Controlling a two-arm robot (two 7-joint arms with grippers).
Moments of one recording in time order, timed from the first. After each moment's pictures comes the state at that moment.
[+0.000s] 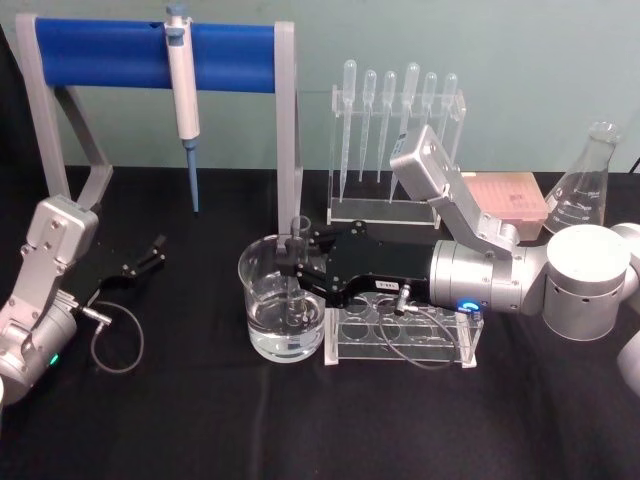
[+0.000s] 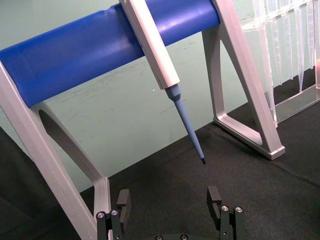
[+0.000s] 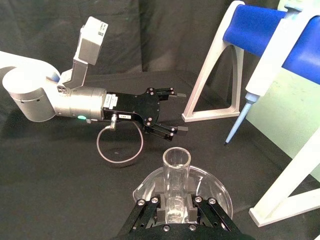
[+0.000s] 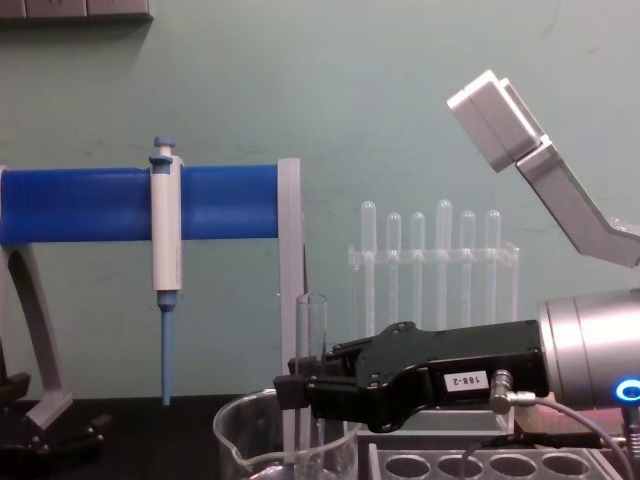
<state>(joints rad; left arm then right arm) -0.20 0.60 0.45 -1.41 -0.25 -0.12 0.03 0.59 0.46 -0.71 -1.38 0.45 0.10 0.73</state>
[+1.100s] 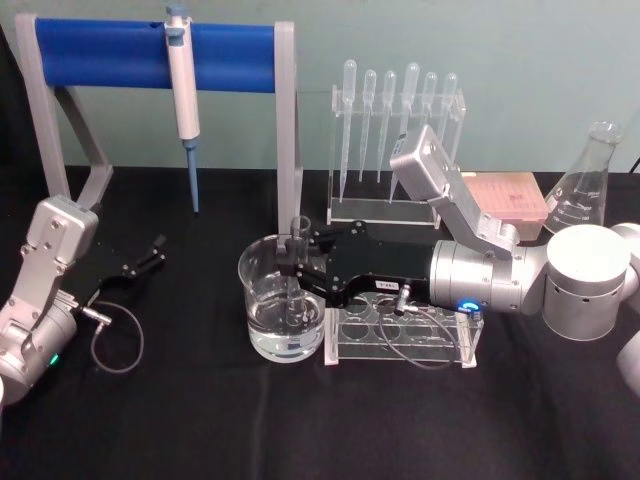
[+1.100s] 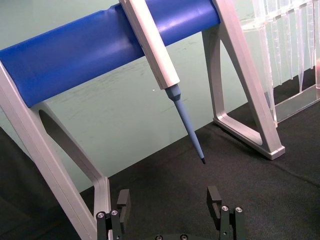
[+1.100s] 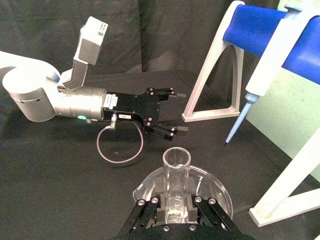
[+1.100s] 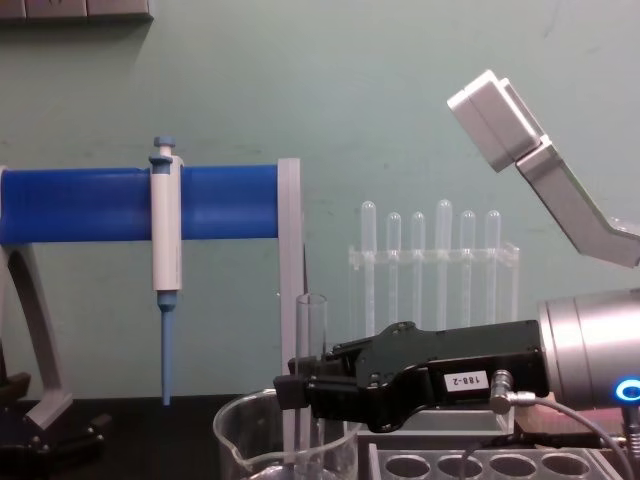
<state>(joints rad) -0.20 0.60 0.45 -1.41 -0.25 -0.12 0.03 0.59 0.46 -0.71 -1.38 0.45 0.10 0.73</state>
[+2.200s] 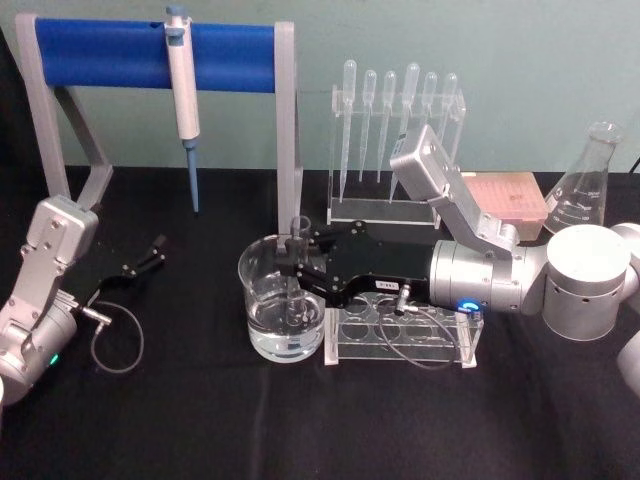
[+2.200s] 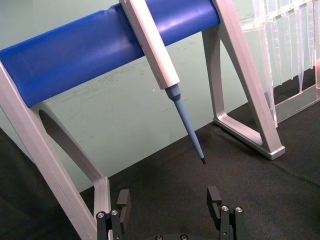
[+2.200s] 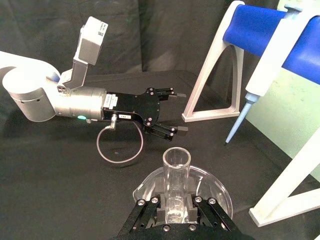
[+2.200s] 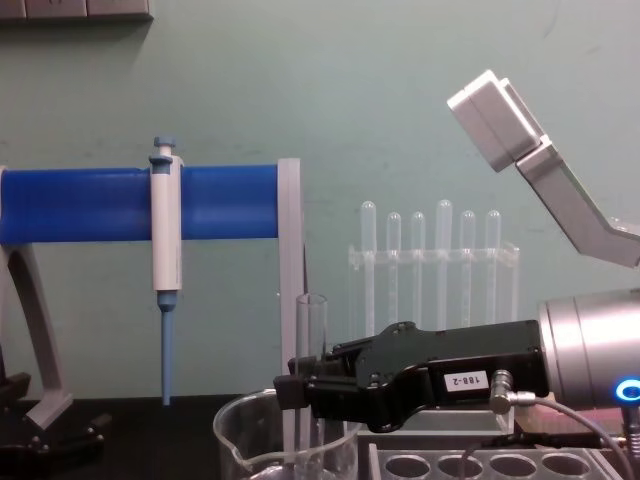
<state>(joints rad) -0.20 0.60 0.45 -1.41 -0.25 -0.12 0.03 0.59 0.46 -0.71 -1.38 0.45 0.10 0.73</state>
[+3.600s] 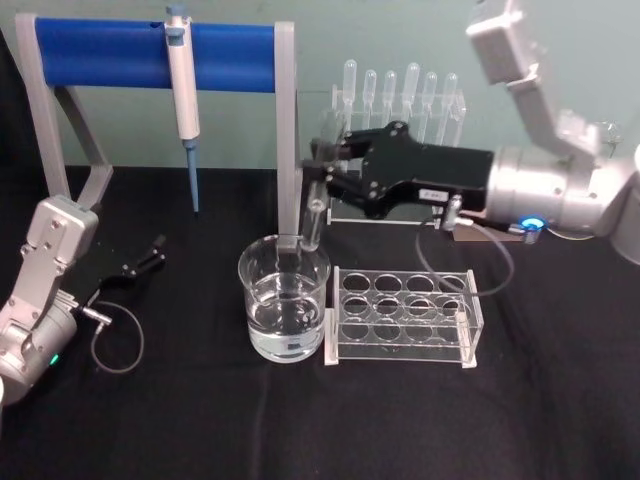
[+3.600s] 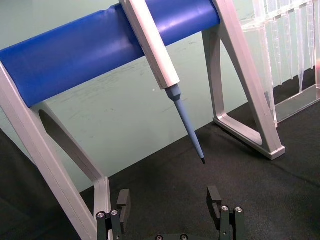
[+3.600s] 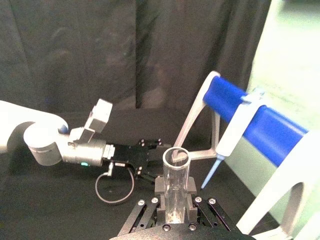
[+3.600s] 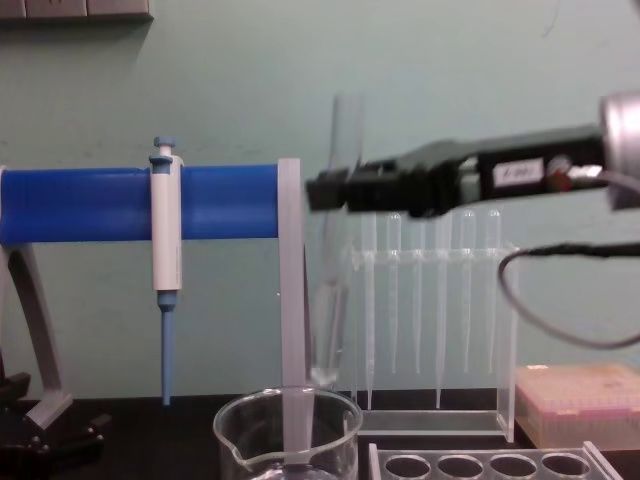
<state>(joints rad) -0.20 0.60 0.45 -1.41 -0.25 -0.12 0.03 0.64 0.58 -0.62 -1.61 0.57 0.22 0.71</state>
